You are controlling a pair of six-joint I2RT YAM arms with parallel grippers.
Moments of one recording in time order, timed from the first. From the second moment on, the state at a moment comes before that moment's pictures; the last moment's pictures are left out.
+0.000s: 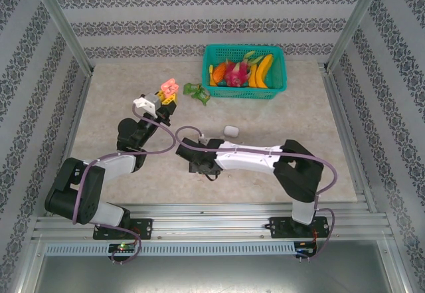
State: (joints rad) left arm -0.25 1.43 0.52 1.21 0.28 -0.08; right arm 1.09 1.88 1.31 -0.76 0.23 1.15
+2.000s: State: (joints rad) left arm -0.18 1.43 0.50 1.25 0.27 -0.17; right arm 0.94 2.02 1.38 -0.67 0.13 0.63
